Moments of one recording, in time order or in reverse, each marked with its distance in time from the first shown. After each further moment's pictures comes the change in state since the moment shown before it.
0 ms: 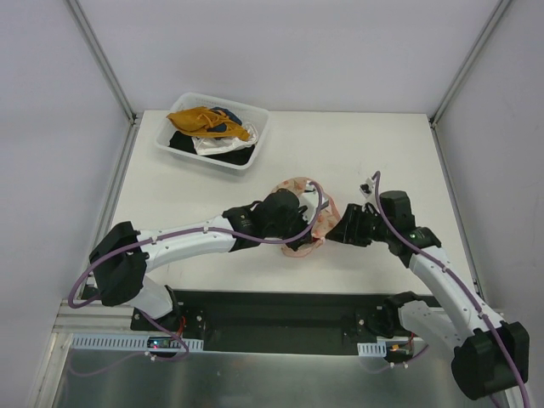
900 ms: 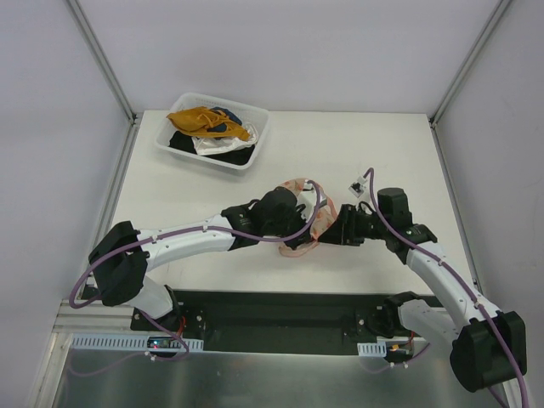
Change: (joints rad) left arm 0.021 0.000 -0.013 0.018 0.037 -0.002; right arm 0.000 0.079 -0.003 0.104 -0.244 -0.003
